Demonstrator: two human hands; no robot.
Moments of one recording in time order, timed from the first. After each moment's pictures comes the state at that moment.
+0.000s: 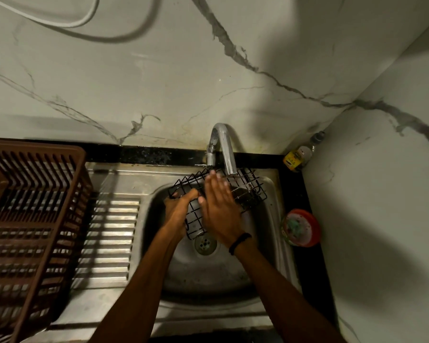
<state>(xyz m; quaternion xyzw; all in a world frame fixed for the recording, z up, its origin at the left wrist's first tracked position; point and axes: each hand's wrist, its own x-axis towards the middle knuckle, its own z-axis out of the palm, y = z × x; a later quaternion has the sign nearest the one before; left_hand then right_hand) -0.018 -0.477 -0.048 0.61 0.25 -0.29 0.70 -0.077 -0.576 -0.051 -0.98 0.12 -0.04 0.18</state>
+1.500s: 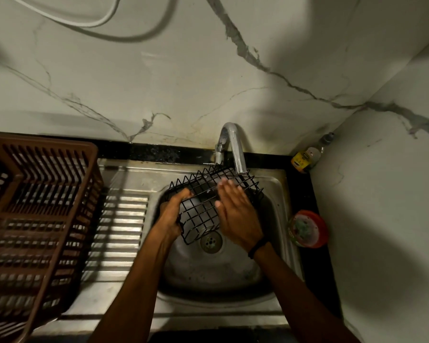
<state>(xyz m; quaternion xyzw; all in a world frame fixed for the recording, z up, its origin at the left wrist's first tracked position) -0.010 -0.438 -0.052 0.57 0.26 -0.34 0.70 -0.099 -0.599 -0.053 -0.98 0.07 -0.01 0.16</state>
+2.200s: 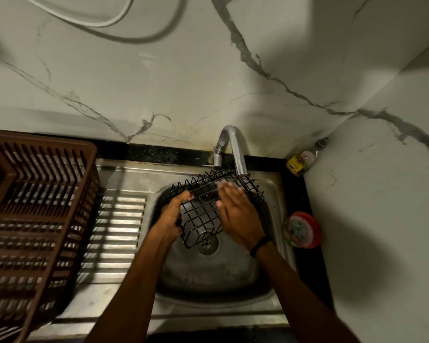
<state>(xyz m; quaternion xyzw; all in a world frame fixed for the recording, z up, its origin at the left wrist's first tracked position) -0.011 -0.436 -0.041 0.54 0.27 -0.40 0.69 -0.099 -0.602 -0.044 -0.99 0.07 -0.01 0.14</state>
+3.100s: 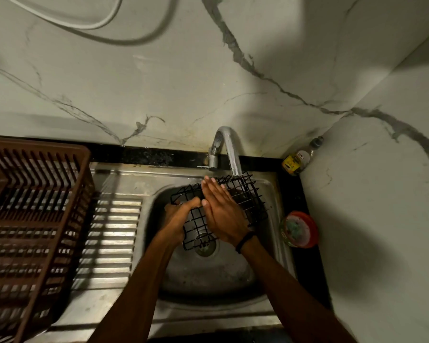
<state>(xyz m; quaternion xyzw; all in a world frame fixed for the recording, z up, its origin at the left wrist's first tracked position) -0.020 -0.458 -0.052 0.62 0.23 -0.33 0.67 -0.079 -0.584 -0.052 -0.98 0.04 -0.02 0.19</state>
